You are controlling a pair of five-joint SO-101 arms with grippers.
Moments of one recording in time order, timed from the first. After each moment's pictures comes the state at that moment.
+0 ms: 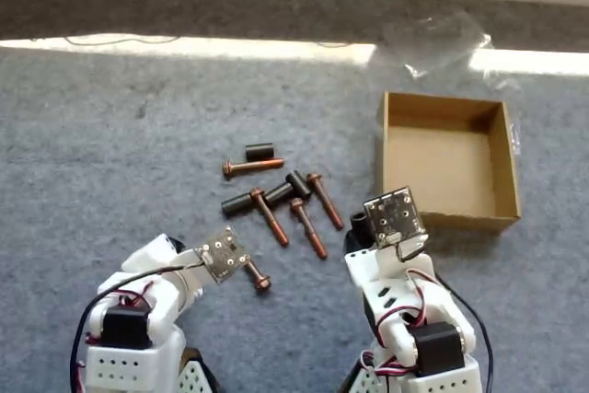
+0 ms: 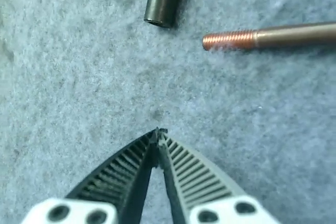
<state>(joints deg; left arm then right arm) -3.1 -104.3 93.8 77.1 -48.0 -17.8 -104.7 82.9 67.5 11.1</state>
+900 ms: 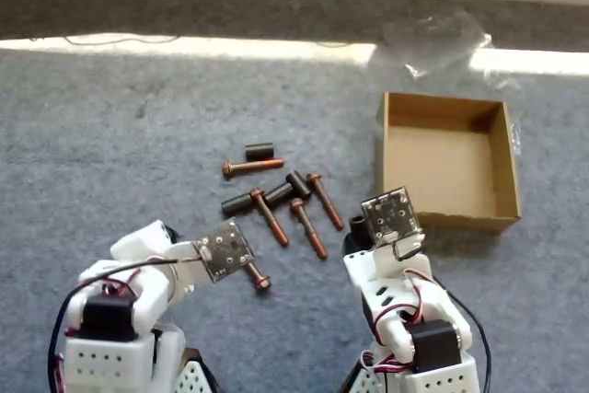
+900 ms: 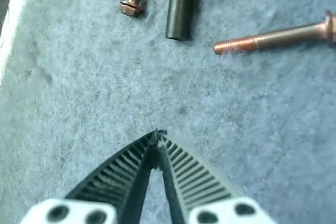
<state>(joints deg) -2.6 -87.4 74.2 79.8 -56.0 -17.8 -104.8 85.6 66.3 11.1</state>
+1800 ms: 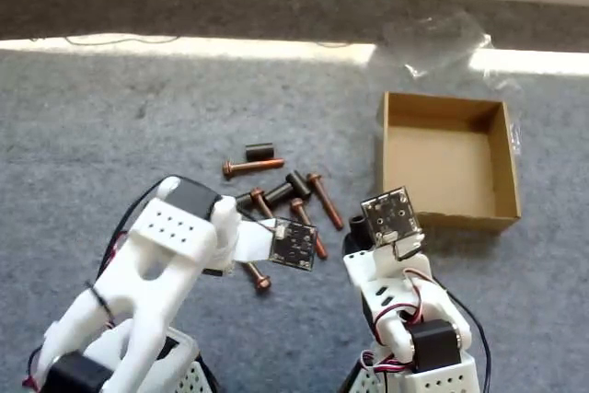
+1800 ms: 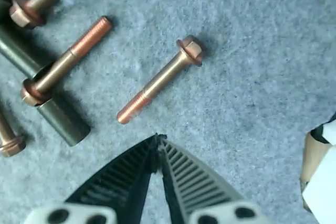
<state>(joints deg) 17.9 -29.4 47.4 79.9 -70.6 -17.8 -104.8 85.6 66.3 11.1</state>
